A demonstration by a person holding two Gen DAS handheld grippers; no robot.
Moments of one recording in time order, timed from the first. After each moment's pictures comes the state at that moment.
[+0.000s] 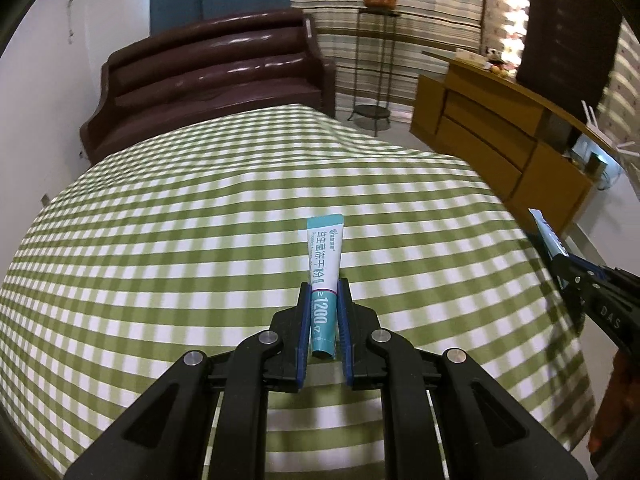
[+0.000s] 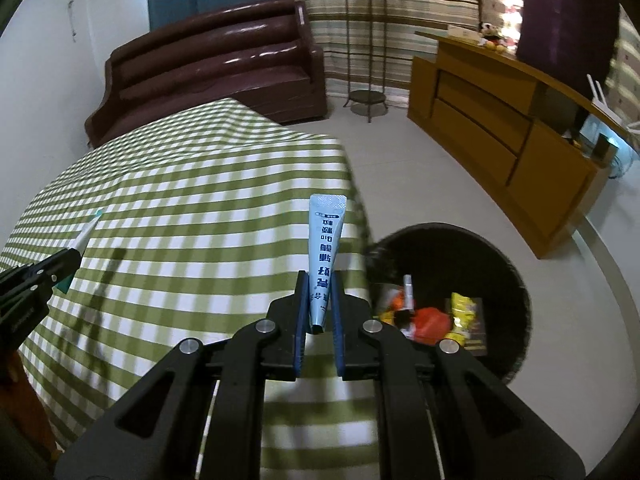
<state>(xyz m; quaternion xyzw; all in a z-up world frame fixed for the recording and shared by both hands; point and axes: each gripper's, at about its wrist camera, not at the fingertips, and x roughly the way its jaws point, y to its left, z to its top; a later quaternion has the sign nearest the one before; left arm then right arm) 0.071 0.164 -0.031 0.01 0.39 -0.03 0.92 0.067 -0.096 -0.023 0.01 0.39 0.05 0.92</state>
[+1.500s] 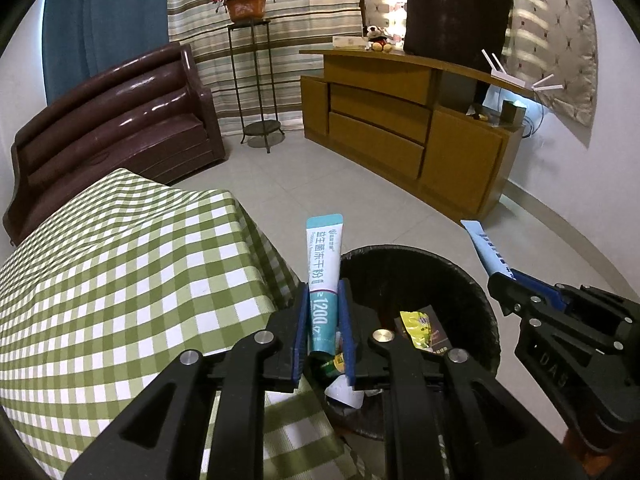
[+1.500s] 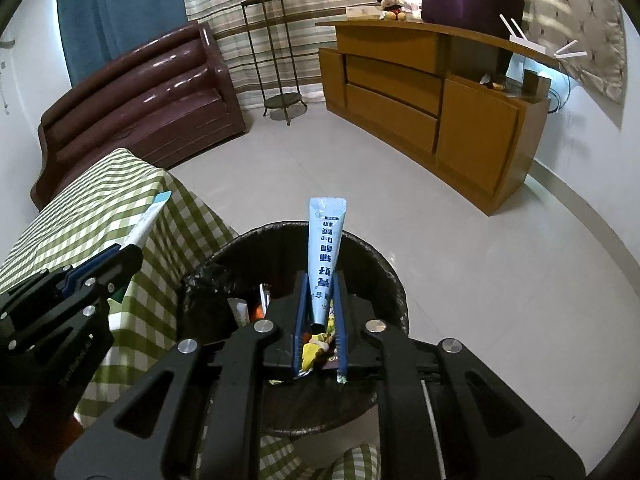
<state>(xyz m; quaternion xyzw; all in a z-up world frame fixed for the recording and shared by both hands) 0.114 -0.066 -0.049 0.09 0.36 -0.18 0.91 0.087 -0.244 -0.052 0.10 0.39 -0.07 0.91</state>
